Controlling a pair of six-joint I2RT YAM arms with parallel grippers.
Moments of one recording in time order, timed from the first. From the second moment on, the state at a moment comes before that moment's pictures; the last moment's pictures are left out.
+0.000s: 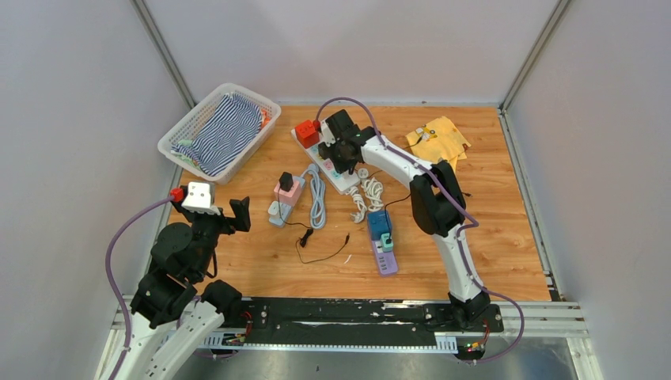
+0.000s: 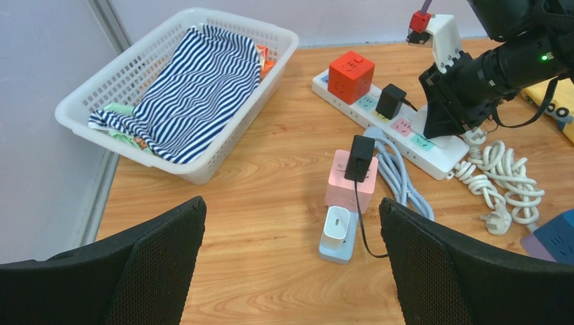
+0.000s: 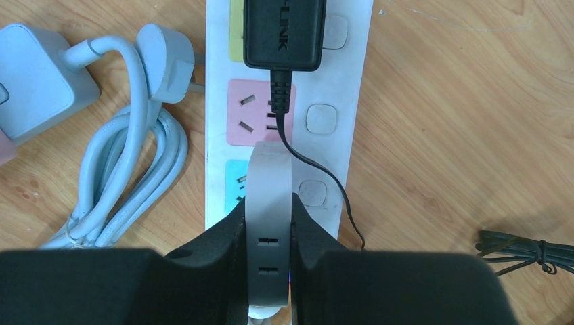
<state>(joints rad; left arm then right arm) -0.51 0.28 0.71 -0.50 -0.42 -0.03 0.65 2.25 1.93 -0.64 -0.02 -0.09</state>
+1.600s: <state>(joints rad) -0.51 0.48 0.78 -0.48 -0.22 -0.20 0.65 1.53 1.40 -0.73 0.01 -0.02</state>
